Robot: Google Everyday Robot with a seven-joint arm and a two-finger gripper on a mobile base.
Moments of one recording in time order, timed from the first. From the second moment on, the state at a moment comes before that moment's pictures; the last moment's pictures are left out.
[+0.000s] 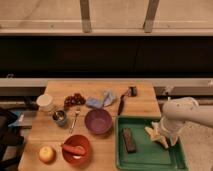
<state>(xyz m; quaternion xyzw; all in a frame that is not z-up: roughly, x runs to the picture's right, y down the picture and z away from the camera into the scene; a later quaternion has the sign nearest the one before) 0.304 0.267 0.730 -0.24 0.30 0.74 0.55</state>
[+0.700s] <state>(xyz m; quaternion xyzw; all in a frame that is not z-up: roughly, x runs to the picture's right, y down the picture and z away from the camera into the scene) 0.277 0.238 0.724 -0.22 0.29 0.72 0.60</state>
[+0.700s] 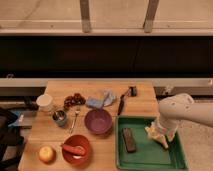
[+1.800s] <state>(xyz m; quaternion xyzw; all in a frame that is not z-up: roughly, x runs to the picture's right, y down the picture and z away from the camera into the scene) 0.053 0.147 0.683 -0.20 0.20 0.59 0.76</state>
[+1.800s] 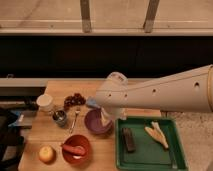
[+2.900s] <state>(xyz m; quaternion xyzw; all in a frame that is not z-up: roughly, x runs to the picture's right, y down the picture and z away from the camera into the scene) 0.004 0.114 0.719 -0.18 0.20 0.56 0.78</state>
